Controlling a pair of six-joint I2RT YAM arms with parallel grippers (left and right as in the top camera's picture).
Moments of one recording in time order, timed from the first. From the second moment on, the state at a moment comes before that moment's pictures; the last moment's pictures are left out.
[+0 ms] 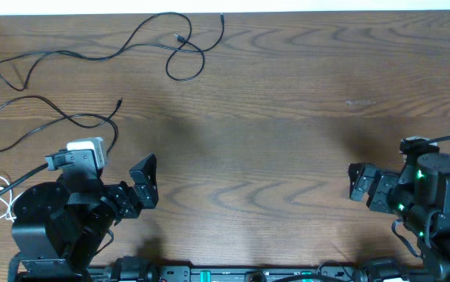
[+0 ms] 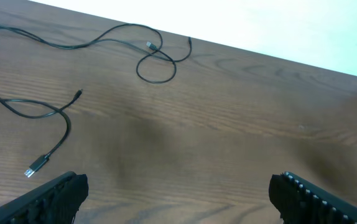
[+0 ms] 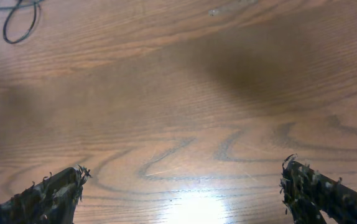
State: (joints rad) left arm 0.00 0.63 1.18 -1.08 0.20 -0.22; right arm 0.15 0.73 1.04 -1.16 0.00 0.38
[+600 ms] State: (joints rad) left arm 0.00 0.63 1.18 -1.08 0.20 -0.22; right arm 0.12 0.61 1.04 -1.16 0.00 0.38
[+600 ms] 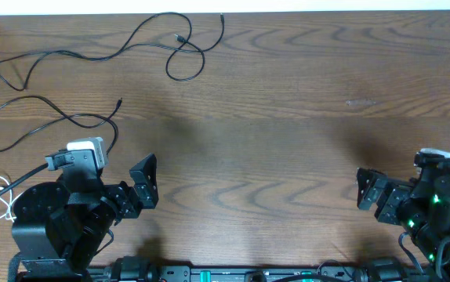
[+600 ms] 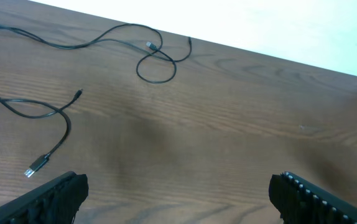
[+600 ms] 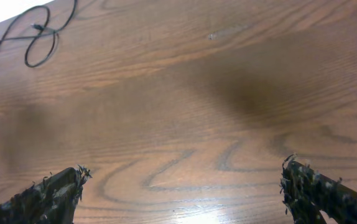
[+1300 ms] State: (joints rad) left arm 0.00 0.63 1.18 -1.08 0.20 -0.22; right arm 0.03 0.28 0.90 -1.05 0.04 0.28
